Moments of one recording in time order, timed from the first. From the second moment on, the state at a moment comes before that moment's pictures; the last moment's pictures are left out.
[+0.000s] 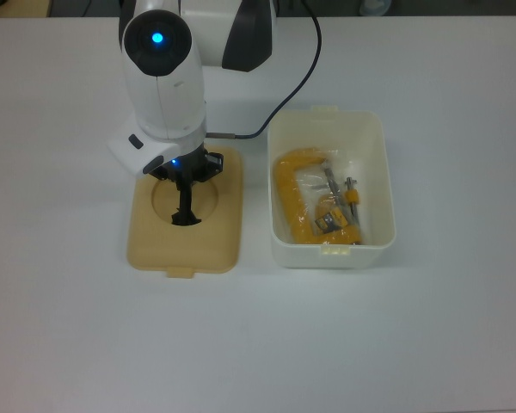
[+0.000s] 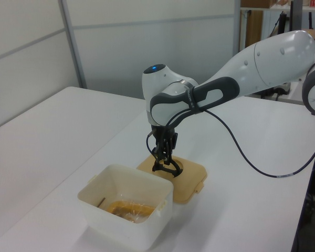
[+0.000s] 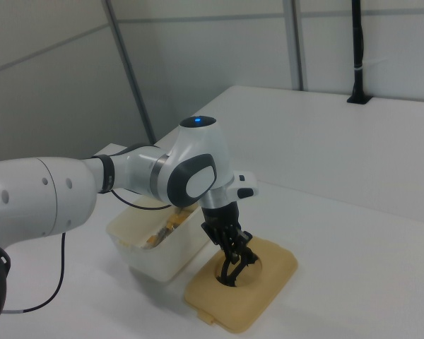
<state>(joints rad) -0.04 0.38 0.05 -1.68 -0.07 2.04 0.03</state>
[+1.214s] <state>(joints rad) -0.07 0.19 0.08 -1.55 -0.06 1.83 -0.01</state>
